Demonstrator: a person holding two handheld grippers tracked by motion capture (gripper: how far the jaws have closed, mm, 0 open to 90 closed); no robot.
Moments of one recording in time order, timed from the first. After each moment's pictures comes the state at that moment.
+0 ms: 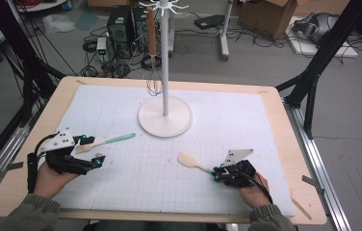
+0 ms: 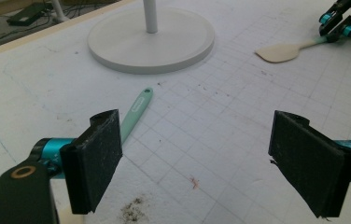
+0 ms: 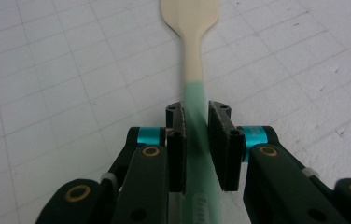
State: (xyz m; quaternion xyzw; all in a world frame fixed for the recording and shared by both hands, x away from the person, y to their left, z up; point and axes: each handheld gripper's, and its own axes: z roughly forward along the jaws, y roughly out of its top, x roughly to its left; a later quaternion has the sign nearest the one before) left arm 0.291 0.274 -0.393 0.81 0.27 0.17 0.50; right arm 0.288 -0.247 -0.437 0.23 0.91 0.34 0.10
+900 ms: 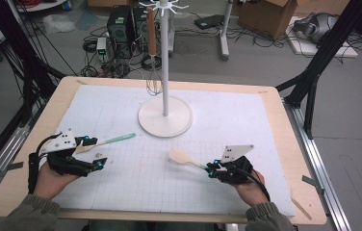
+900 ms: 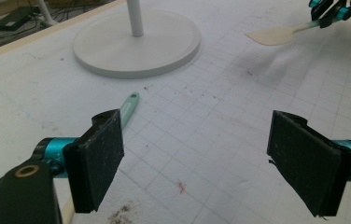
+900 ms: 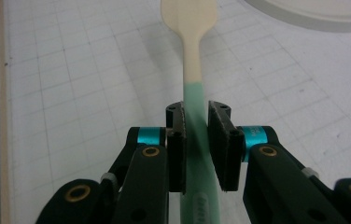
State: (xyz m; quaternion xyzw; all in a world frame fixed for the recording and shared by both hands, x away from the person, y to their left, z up) left arm 0.288 0.266 -0.390 0.81 0.25 0.16 0.50; right arm 0.288 -0.231 -0.414 0.20 0.89 0.40 0.09
